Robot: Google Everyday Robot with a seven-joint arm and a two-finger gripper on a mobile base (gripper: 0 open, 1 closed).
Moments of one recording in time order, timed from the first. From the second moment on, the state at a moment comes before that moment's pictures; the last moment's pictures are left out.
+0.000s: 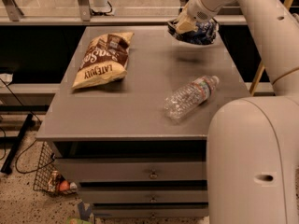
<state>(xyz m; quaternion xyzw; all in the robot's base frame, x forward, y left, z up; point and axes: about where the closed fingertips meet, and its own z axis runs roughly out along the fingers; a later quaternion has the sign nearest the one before) 0.806 -0.122 0.926 -0.61 0.70 -0.02 0.37</state>
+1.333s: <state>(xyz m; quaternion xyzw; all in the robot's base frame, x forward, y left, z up) 0.746 0.013 0.927 -0.74 0.55 0.11 0.38</state>
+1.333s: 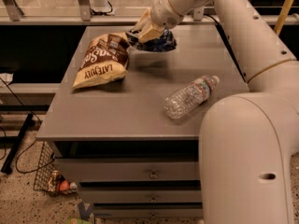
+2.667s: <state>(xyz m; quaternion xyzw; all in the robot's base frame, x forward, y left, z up) 0.722 0.055 0.904 -0.76 0.52 0.16 0.36</state>
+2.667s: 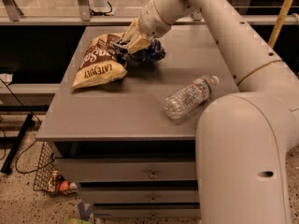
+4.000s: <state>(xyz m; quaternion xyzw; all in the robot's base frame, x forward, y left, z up) 0.694 -0.049 0.986 -0.74 0.59 0.05 0.33</state>
